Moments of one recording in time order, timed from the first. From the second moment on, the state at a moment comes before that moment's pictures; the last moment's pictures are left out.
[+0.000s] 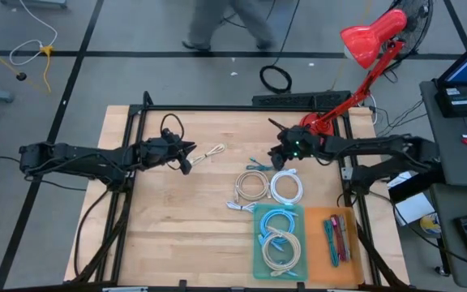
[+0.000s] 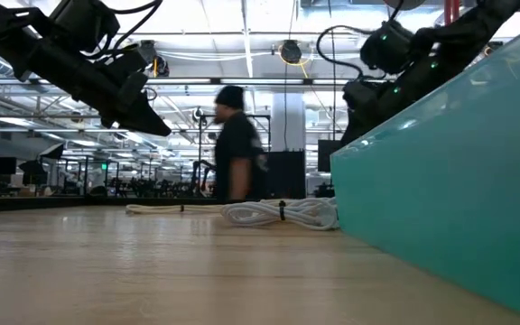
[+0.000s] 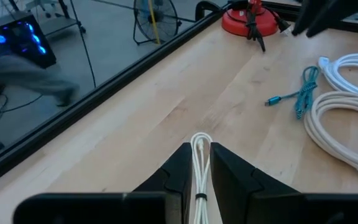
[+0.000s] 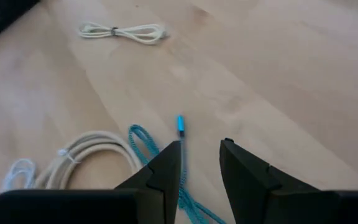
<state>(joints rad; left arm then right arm) 0.21 0.98 0.34 0.21 -0.34 -0.13 -0.35 1.30 0.60 0.01 -0.03 0.44</state>
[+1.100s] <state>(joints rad) 0.22 0.98 0.34 0.21 -0.34 -0.14 -0.27 1.54 0.85 -0.39 -0.16 0.07</state>
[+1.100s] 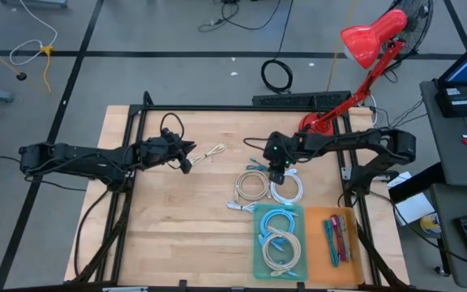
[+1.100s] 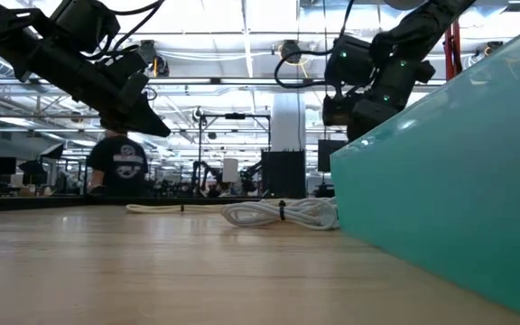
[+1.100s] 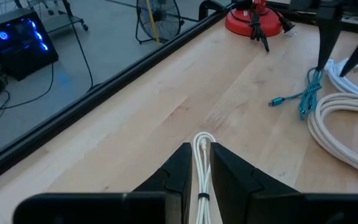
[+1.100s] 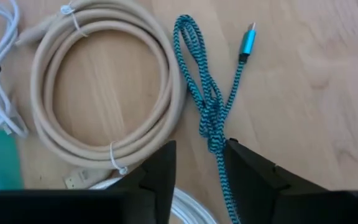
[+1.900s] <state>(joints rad) 0.22 0.98 0.34 0.16 -0.34 -0.14 -0.25 1.72 0.85 -0.29 -0.08 0.06</state>
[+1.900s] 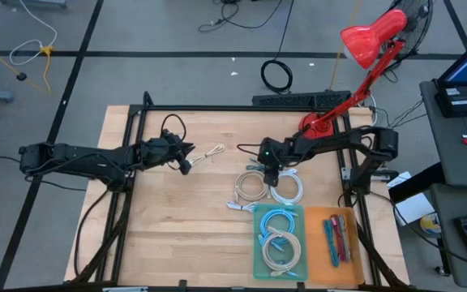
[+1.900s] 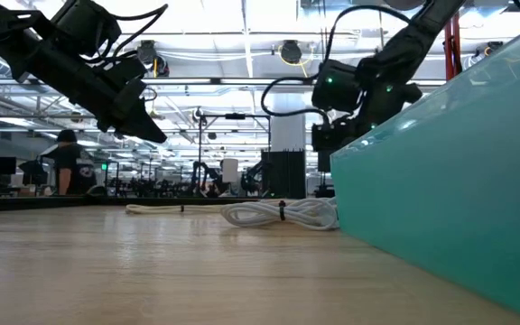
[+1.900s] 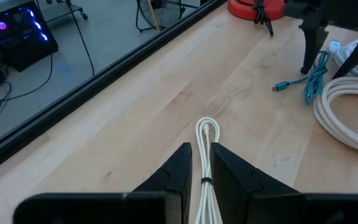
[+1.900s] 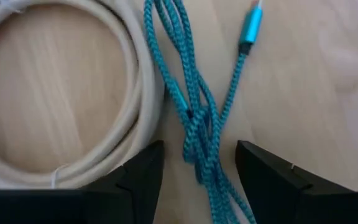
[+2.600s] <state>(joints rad) 0.21 0.98 0.34 0.15 -0.34 -0.14 -0.25 1.67 0.85 -0.32 0.02 0.22</state>
